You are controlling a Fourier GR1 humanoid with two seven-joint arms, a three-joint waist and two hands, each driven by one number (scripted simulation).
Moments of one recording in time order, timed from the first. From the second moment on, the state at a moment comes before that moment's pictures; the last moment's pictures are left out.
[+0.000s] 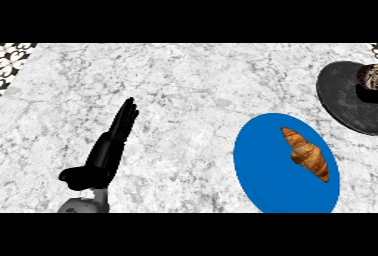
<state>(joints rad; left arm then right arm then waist) -0.06 0.05 -0.17 -1.57 0.01 0.02 -0.11 -0.76 -0.55 -0.62 -0.44 0.83 -0.51 -0.22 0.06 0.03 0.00</state>
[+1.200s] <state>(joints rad) -0.06 0.04 -0.17 -1.58 0.00 0.02 -0.09 -0.82 -0.68 -0.86 -0.21 0.54 -0.09 -0.48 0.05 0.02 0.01</state>
